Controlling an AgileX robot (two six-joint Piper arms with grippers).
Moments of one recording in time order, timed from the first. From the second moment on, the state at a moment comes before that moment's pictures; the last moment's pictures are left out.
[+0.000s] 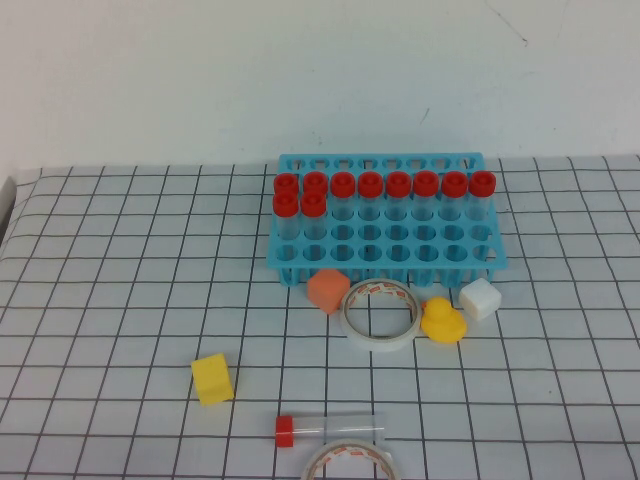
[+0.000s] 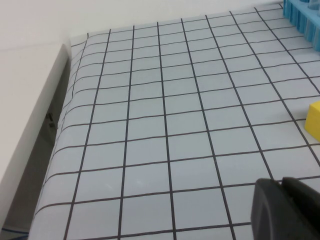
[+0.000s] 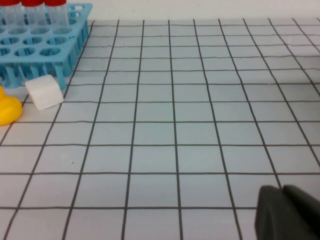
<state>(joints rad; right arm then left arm) 0.01 -0.01 0.02 -0.13 0.40 0.14 -0.02 -0.01 0.02 -0.08 0.34 0.10</state>
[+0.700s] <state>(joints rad) 0.01 -0.01 0.02 -0.17 0.40 0.13 -0.02 -0.01 0.02 -0.08 0.34 0.10</state>
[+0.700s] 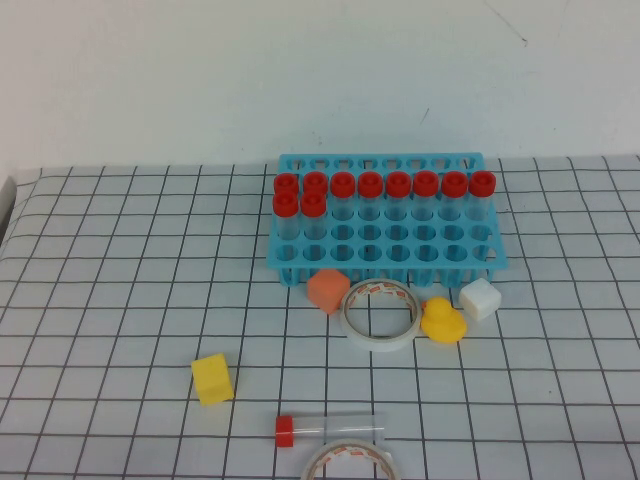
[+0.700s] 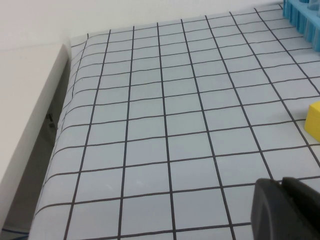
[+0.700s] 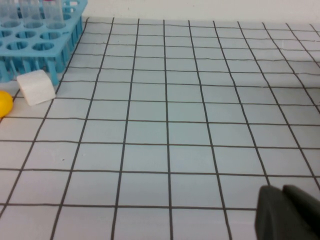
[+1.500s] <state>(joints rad) 0.01 -0.01 0.03 0.83 0.39 0.22 -0.02 -0.01 0.02 -0.98 0.17 -0.21</state>
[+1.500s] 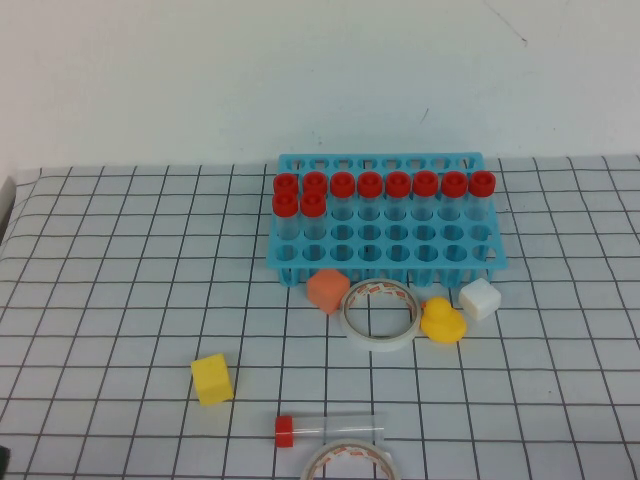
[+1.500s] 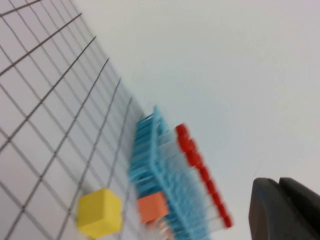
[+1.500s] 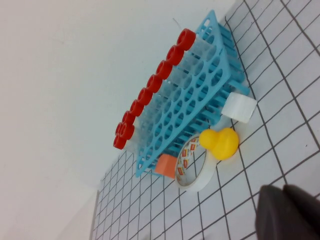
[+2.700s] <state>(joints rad) 0.01 -0.01 0.03 0.84 0.36 -0.09 -0.23 1.01 -0.92 -0.52 1.04 0.77</state>
